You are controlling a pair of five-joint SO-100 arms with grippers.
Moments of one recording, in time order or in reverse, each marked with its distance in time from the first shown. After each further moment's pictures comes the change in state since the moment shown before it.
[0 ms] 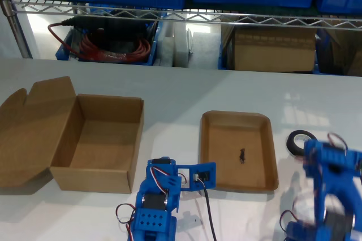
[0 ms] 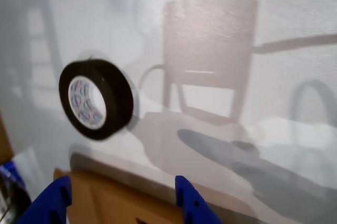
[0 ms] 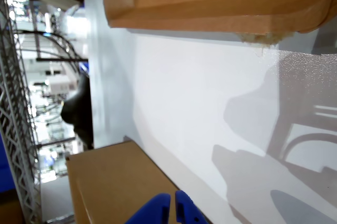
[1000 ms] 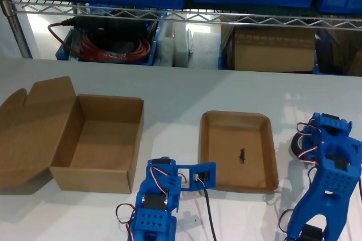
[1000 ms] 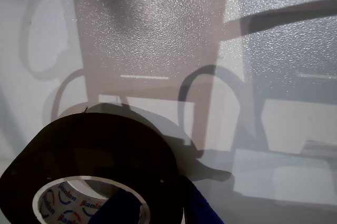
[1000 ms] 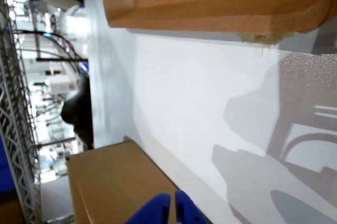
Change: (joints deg) arm 0 0.0 0.0 0.0 0.0 0.0; arm 1 0.6 -42.6 -37.4 6.9 2.5
